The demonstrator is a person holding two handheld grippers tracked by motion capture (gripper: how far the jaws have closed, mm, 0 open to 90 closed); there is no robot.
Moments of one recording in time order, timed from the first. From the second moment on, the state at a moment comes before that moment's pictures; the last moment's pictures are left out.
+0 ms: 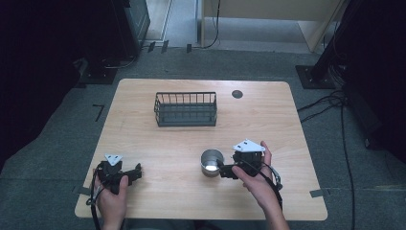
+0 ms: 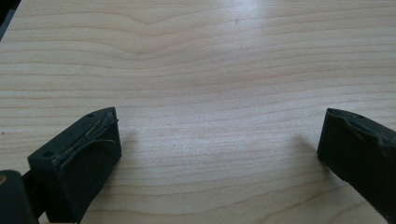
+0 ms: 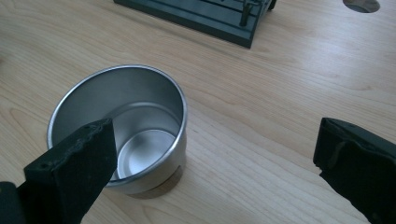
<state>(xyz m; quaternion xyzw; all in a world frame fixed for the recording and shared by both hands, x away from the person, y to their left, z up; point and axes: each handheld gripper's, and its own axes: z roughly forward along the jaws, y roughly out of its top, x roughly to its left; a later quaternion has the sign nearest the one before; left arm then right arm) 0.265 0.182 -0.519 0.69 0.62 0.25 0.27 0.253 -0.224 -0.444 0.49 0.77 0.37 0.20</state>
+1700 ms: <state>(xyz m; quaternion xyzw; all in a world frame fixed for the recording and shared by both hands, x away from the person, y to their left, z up) 0.265 0.182 -0.519 0.69 0.62 0.25 0.27 0.256 -0.166 -0.473 0.47 0.80 0.33 0.19</state>
